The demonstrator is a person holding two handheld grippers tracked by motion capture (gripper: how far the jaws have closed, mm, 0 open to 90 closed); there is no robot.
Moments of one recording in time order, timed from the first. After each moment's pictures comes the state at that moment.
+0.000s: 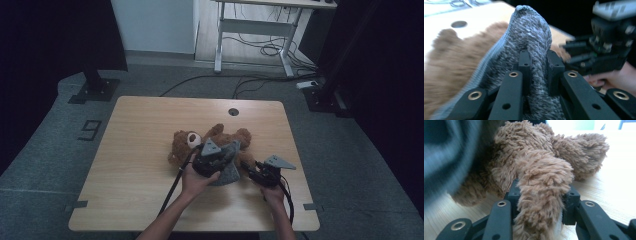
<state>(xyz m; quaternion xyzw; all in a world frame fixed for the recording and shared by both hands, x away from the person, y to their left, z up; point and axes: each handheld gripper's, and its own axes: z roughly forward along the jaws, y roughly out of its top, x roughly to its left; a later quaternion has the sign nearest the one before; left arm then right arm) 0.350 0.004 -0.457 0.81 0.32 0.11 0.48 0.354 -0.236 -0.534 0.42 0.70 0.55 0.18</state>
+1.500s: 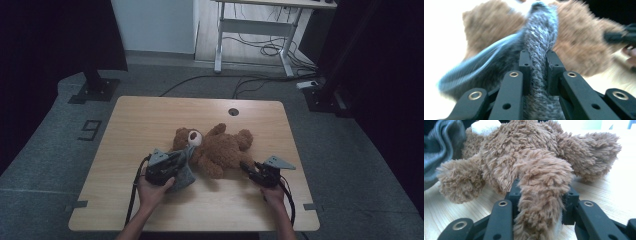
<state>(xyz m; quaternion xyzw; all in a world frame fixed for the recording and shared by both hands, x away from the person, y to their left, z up) 0.333 0.136 -0.482 0.74 0.43 0.16 0.49 0.357 -0.239 -0.541 0.40 0.70 0.56 0.17</state>
